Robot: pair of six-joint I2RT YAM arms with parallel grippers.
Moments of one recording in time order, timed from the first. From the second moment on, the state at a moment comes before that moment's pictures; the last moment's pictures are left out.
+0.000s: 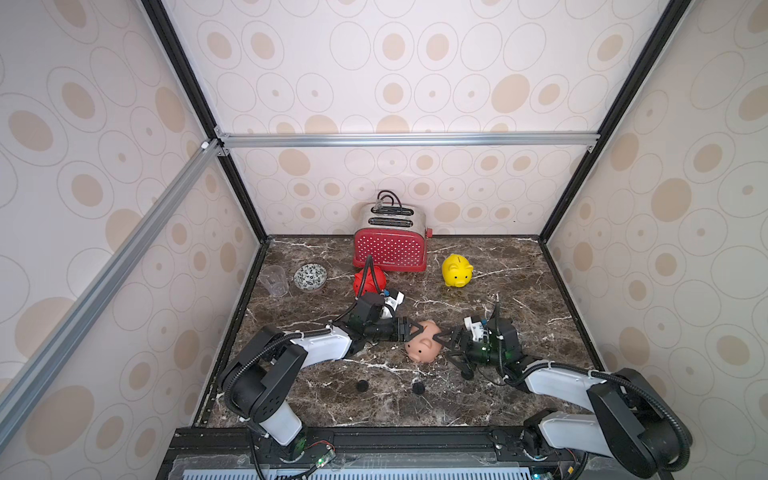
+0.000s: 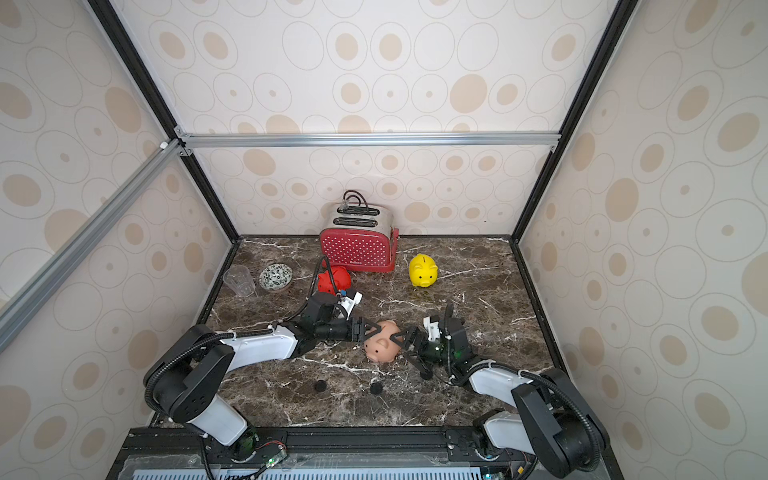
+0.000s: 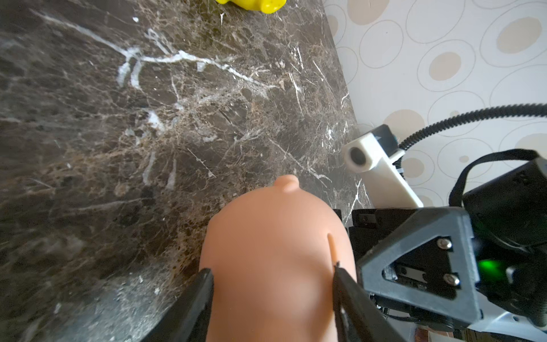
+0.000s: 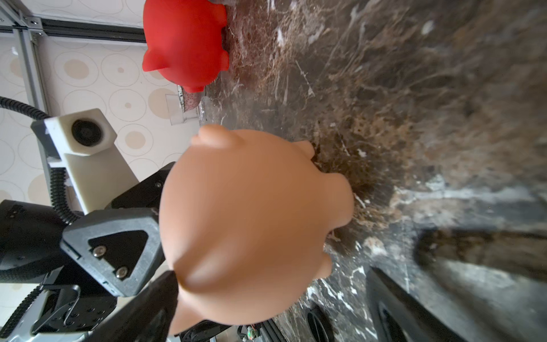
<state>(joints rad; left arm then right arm) -0.64 1.63 0.72 0.27 0.52 -0.66 0.43 1.28 0.28 0.43 -0.60 1.18</state>
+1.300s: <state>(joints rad) -0.62 1.68 0.72 0.35 0.56 -0.68 0.48 1.29 0.27 0.58 -0.52 1.38</state>
